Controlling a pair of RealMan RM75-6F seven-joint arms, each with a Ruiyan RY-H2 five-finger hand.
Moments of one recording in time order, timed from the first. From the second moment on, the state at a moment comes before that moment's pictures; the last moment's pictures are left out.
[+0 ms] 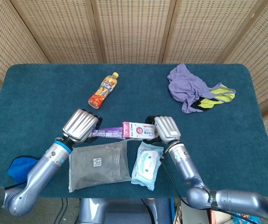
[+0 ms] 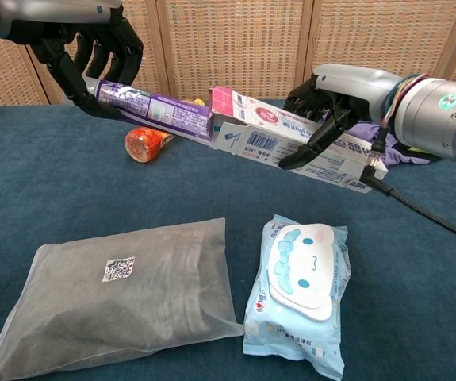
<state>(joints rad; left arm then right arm) -0.95 -1.11 -0.18 -2.12 0.77 1.09 0.81 0.80 -1.52 0.31 -1.76 -0.79 1.09 -0.39</state>
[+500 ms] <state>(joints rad) -0.97 -1.16 -0.18 -2.11 0.80 1.15 0.81 0.81 -1.53 0.30 -1.77 -0.79 1.09 -0.40</state>
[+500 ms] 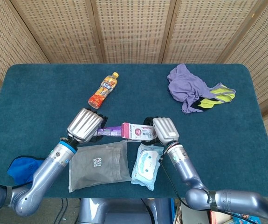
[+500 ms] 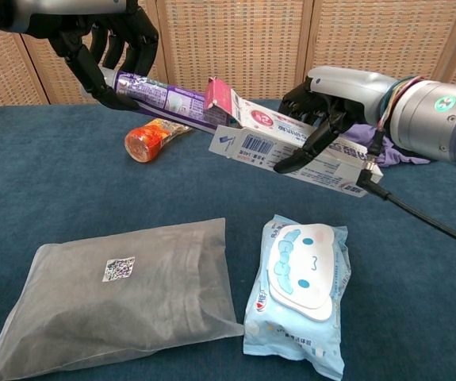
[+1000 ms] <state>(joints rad) -1.00 -1.22 -0.17 -2.08 0.77 1.16 0.83 0.82 -1.53 0.30 -1.80 -0.78 1.10 -0.41</state>
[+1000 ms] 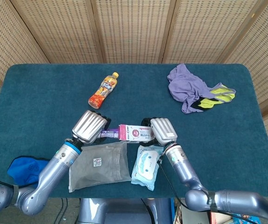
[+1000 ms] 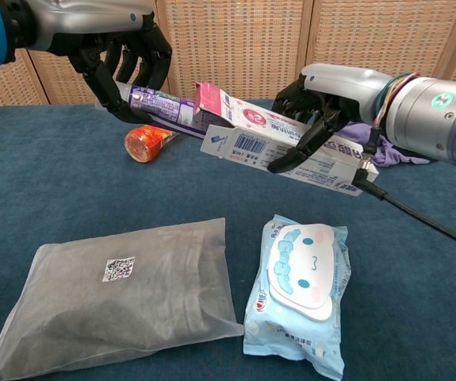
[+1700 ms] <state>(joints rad) -1.00 -1.35 -0.16 -1.99 0.86 1.20 0.79 0.83 -1.53 0.31 -1.82 -0.78 1.11 -0.40</state>
